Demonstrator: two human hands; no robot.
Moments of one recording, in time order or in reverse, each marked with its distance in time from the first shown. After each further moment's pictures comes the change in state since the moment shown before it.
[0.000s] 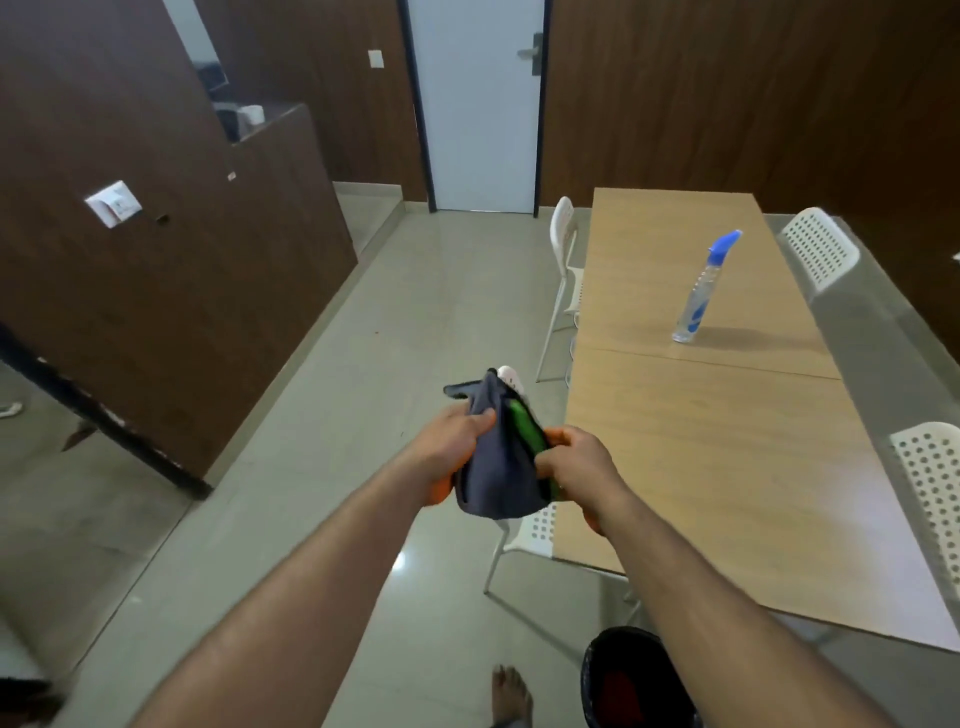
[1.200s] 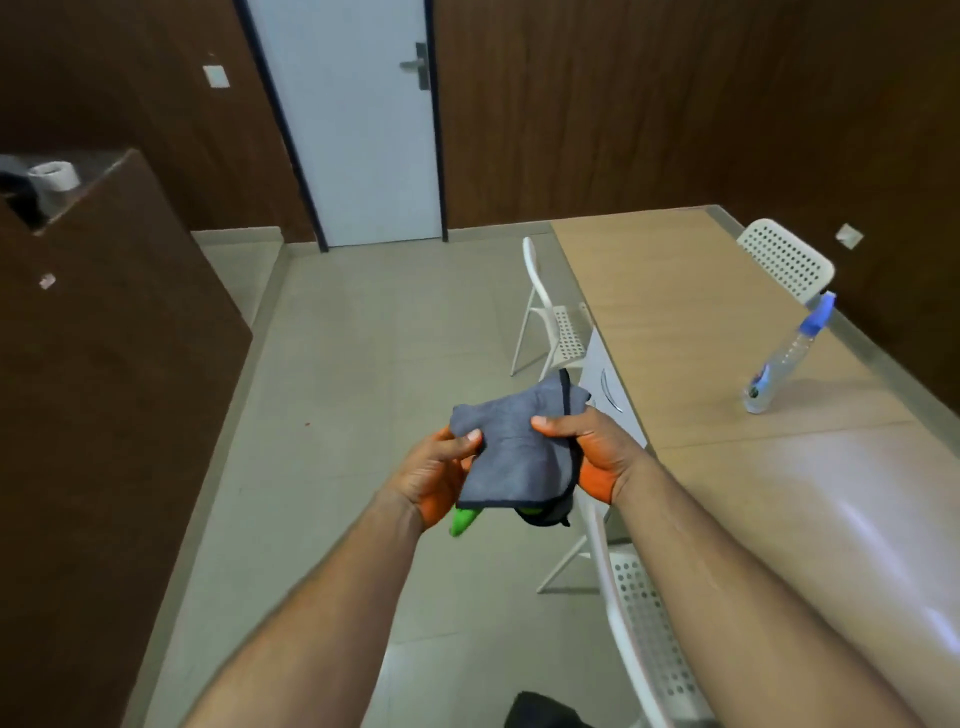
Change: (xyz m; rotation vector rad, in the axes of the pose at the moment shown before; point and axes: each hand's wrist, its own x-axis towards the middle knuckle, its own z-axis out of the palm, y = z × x) left_hand 0.415 0.143 -0.269 -0.342 -0.489 -0.117; right_hand 0.357 -0.239 0.155 0.756 -0.028 0.003
